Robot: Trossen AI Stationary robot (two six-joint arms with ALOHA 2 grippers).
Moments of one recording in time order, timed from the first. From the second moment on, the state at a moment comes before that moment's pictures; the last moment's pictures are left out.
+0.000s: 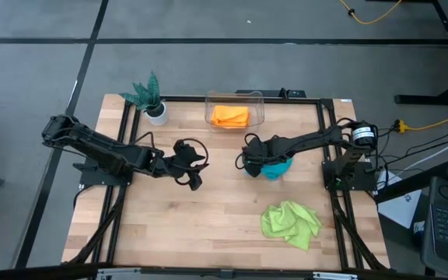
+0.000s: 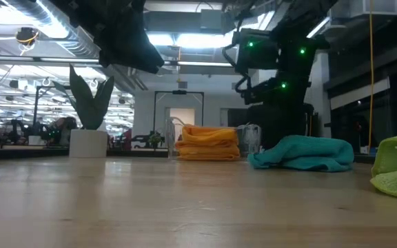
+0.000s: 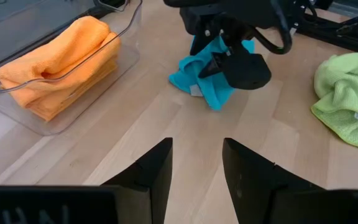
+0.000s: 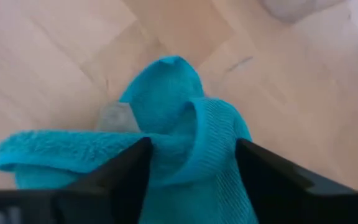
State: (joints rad) left arm -0.24 1.27 0.77 -0.15 -0.57 -0.51; right arm -0.03 1.78 1.04 -0.68 0.40 0.68
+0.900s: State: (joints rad) left arm -0.29 1.27 0.77 -0.18 -0.57 -0.57; right arm 0.08 1.77 1.28 -0.89 0.54 0.67
